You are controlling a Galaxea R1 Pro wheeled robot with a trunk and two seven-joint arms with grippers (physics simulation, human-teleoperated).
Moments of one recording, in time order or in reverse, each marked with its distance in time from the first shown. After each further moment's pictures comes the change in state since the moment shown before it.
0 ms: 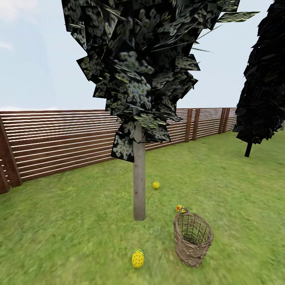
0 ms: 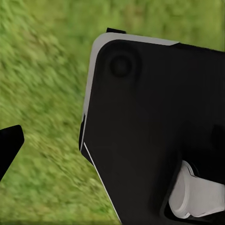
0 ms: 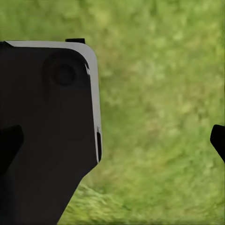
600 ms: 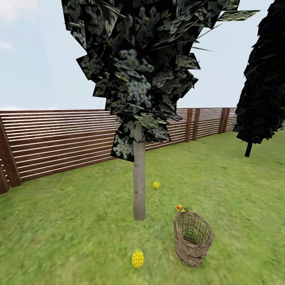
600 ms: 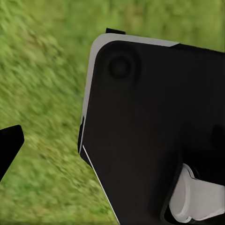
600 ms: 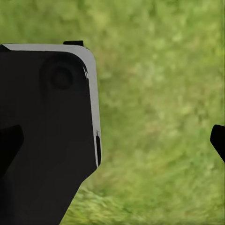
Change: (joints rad) left arm 0.000 -0.001 0.000 0.001 -0.001 0.001 0.000; right arm 0.000 -0.002 -0.003 -0.001 -0.005 -0.002 -0.004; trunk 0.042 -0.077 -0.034
